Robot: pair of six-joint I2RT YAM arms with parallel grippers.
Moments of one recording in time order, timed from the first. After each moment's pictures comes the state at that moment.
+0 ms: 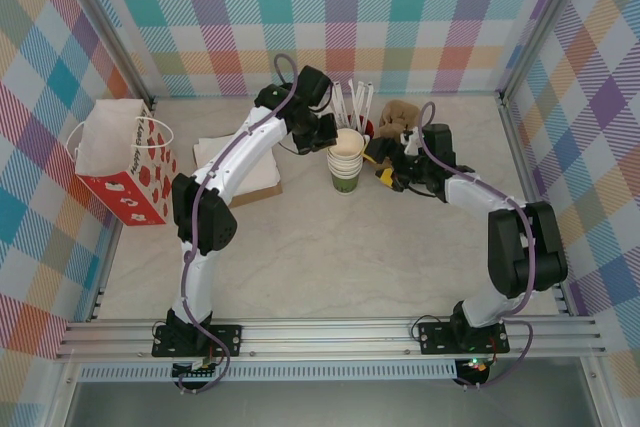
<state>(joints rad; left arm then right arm) -0.58 2.13 2.23 -1.15 0.17 -0.75 0.23 1.60 0.94 0.04 -0.71 0.95</state>
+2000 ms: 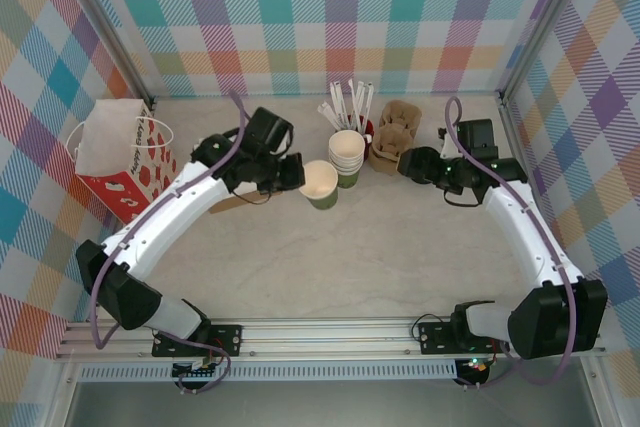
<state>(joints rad) -0.66 1.47 1.50 -1.02 0.11 -0.70 0.15 1.25 1.13 -0.78 -0.31 0.38</state>
